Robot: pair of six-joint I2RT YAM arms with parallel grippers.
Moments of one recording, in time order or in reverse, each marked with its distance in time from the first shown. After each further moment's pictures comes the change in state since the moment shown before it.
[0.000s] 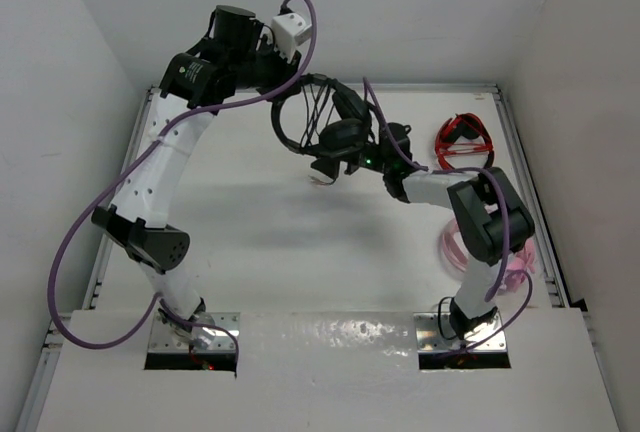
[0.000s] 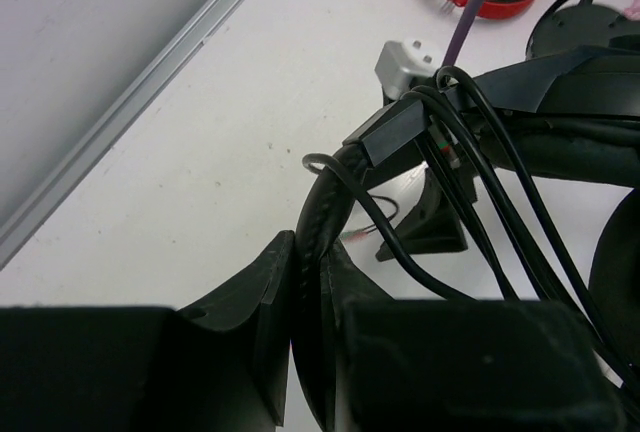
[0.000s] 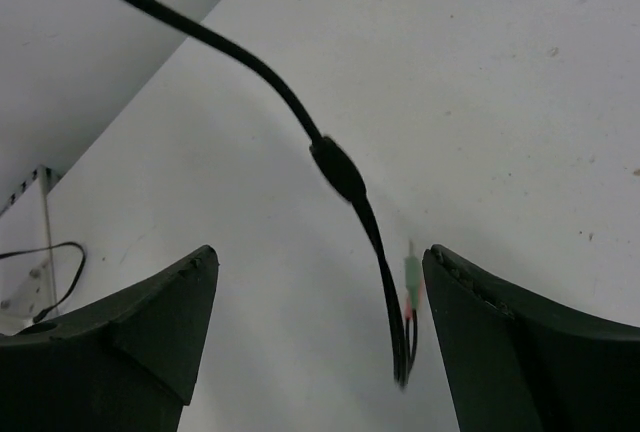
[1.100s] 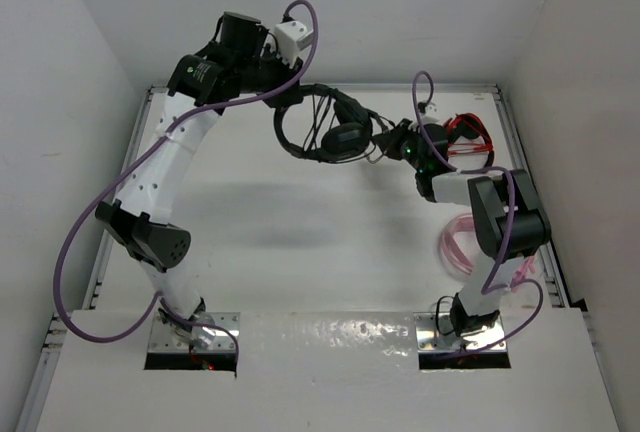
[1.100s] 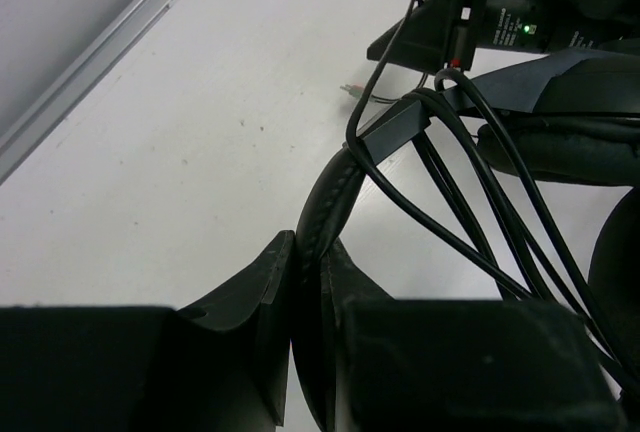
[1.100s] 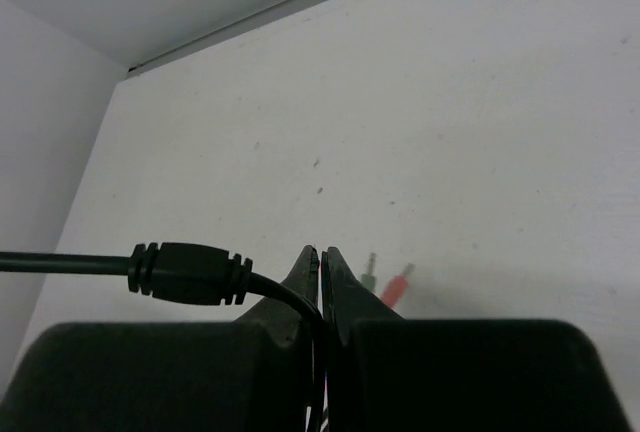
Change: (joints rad) left arm 0.016 0.012 -0.048 -0.005 0.022 -0.045; right arm -0.222 -0.013 -0.100 0.091 0.383 0.232
